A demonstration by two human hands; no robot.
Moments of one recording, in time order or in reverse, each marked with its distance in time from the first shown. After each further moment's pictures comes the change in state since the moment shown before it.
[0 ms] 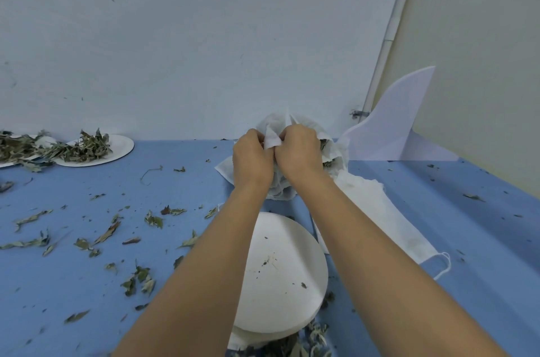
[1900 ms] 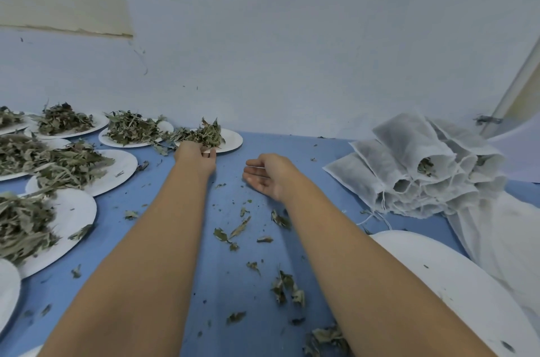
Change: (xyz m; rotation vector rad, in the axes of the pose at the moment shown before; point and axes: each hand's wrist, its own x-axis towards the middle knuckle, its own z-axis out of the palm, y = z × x) left_hand 0.110 -0.153 -0.232 -1.221 0.641 -0.858; right_hand -0.014 -0.173 0.162 1.186 -0.713 0.717
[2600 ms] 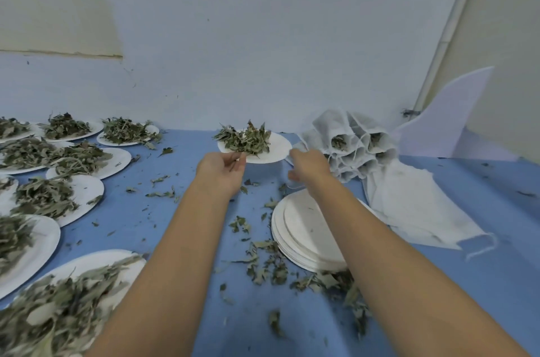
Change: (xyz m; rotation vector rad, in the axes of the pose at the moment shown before) left_hand -0.223 -0.057 -0.045 0.215 -0.310 -0.135; right_hand -0.130 -0.003 -0.115 -0.496 0.393 -0.371
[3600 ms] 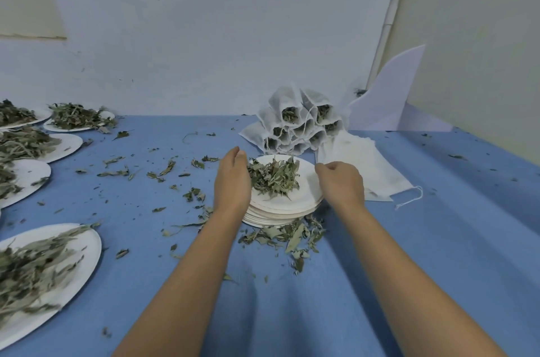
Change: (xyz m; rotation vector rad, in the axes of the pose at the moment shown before) left_hand -0.031 -0.118 -0.026 1.075 -0.155 0.504; right_hand -0.068 0.093 -0.107 -0.213 0.325 -0.086
